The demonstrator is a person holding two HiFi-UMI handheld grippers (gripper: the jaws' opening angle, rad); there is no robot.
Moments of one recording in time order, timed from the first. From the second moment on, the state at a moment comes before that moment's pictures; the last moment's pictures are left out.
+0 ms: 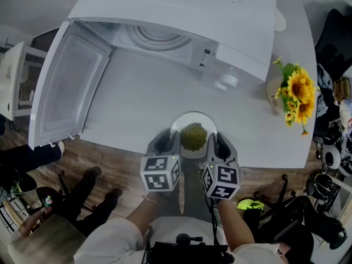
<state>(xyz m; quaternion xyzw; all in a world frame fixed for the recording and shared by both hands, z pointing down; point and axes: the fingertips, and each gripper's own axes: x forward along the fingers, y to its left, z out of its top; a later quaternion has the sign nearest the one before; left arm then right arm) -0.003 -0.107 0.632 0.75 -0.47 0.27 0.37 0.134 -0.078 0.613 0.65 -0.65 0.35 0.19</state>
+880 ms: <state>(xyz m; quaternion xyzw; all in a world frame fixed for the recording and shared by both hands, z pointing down) -0.047 -0.138 0.593 0.73 -0.52 0.24 0.37 0.094 -0.127 0.575 0.64 -0.68 0.31 0.18</state>
